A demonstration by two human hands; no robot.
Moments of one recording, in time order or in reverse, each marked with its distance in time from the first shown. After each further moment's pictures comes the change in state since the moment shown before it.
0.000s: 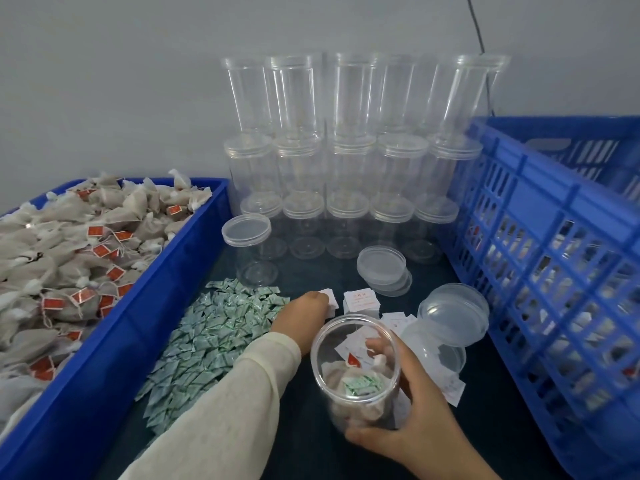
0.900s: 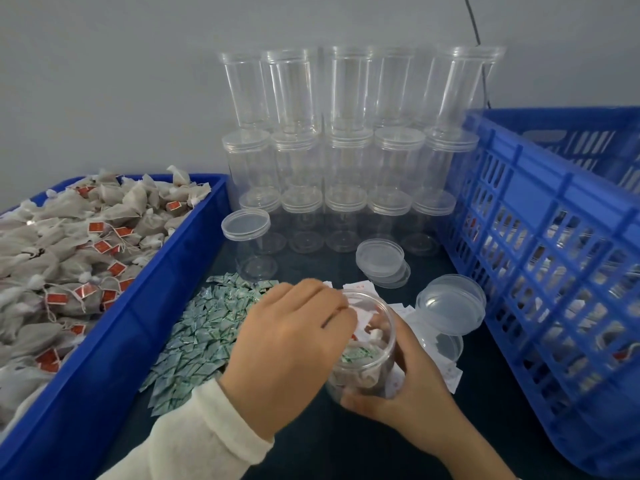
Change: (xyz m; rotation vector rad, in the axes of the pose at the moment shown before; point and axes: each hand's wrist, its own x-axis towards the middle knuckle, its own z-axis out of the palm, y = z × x) left_hand -0.136 0.054 -0.115 0.182 0.637 0.535; right_hand 0.014 0.000 0.002 0.016 0.039 -0.075
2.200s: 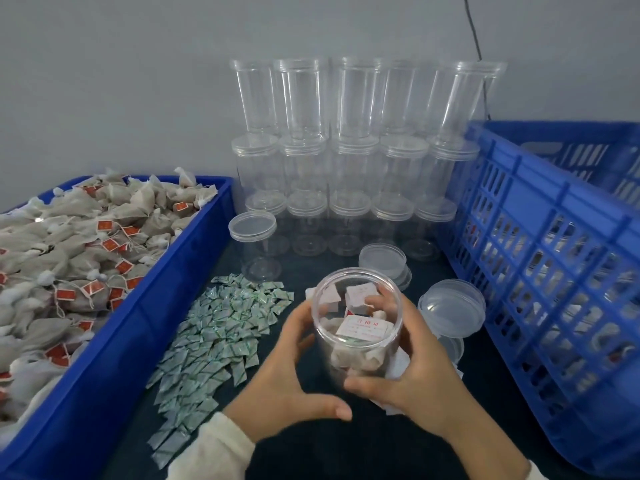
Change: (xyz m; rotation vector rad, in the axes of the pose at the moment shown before) left_hand -0.061 -0.009 0.057 -1.303 -0.197 -0.547; right_hand 0.007 -0.032 -0.001 -0.133 0.015 -0.087
